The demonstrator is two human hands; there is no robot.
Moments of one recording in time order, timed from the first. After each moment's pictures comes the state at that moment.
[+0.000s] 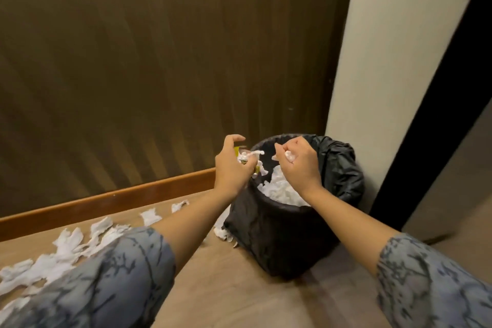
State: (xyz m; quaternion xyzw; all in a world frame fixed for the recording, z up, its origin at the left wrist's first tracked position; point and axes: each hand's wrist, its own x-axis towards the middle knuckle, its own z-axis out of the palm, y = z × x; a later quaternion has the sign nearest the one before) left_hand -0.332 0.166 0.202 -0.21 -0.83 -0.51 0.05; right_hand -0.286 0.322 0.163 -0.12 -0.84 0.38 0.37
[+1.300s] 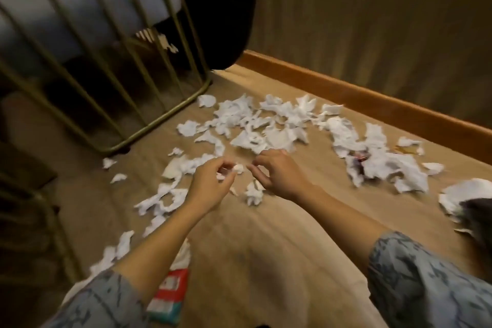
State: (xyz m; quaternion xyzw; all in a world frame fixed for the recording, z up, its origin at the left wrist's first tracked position) left_hand -0.100 -0.319 0.082 0.21 -0.91 -0.34 0.14; right_hand -0.227 -0.167 0.072 0.51 -0.81 0.30 0.00
